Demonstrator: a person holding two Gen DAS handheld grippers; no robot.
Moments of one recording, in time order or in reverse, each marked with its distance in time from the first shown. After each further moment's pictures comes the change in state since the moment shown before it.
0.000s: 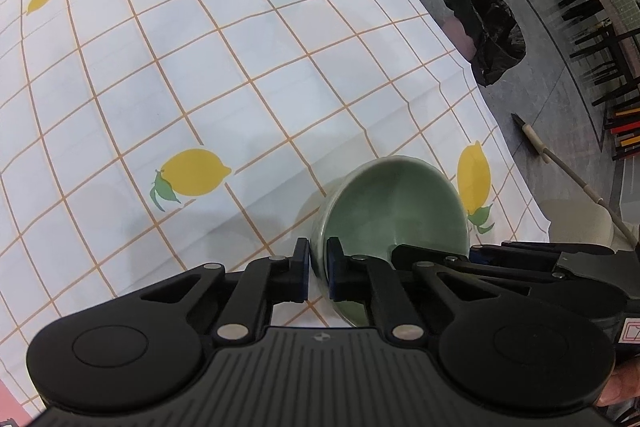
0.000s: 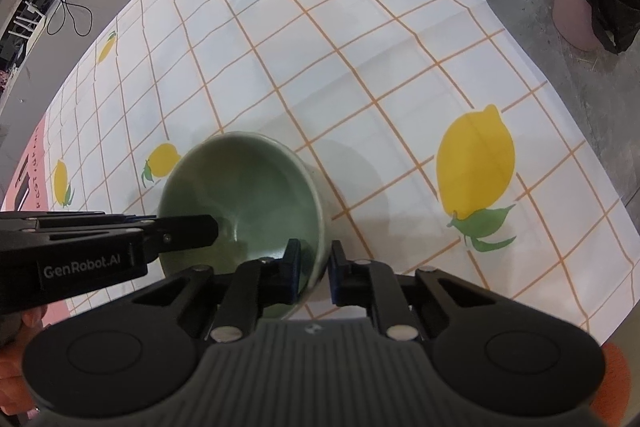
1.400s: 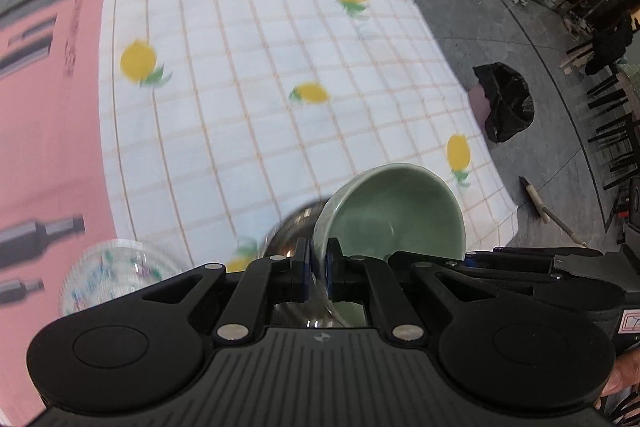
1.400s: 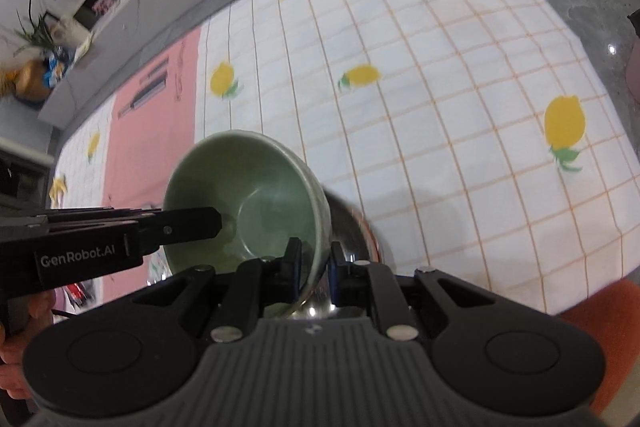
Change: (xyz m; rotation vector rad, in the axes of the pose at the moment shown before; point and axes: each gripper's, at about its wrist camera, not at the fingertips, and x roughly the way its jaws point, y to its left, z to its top) left arm -0.141 0.012 -0.149 -0.242 -0.182 0.066; right arm -0.098 0.086 -0.109 -0.278 0.017 0.169
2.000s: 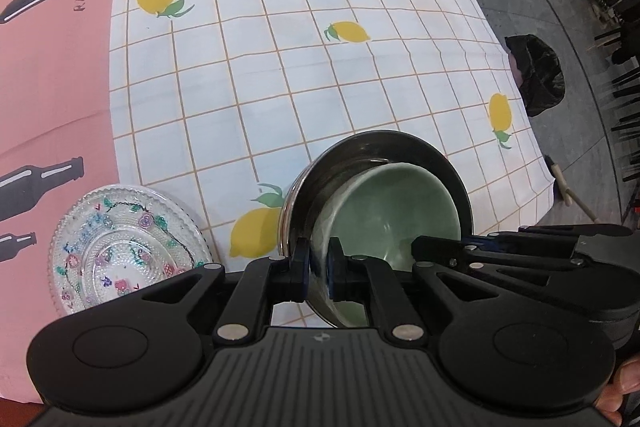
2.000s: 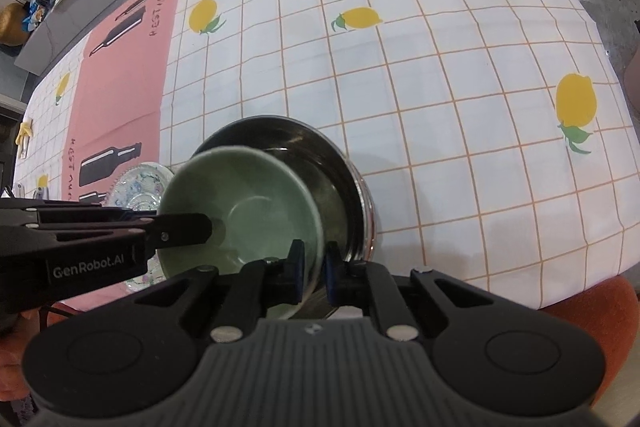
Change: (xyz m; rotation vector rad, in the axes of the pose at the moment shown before) left arm 0.034 0.015 -0.022 -0.038 0.095 0.057; right arm 0.035 0.007 -0.002 -0.080 0.119 -0.092
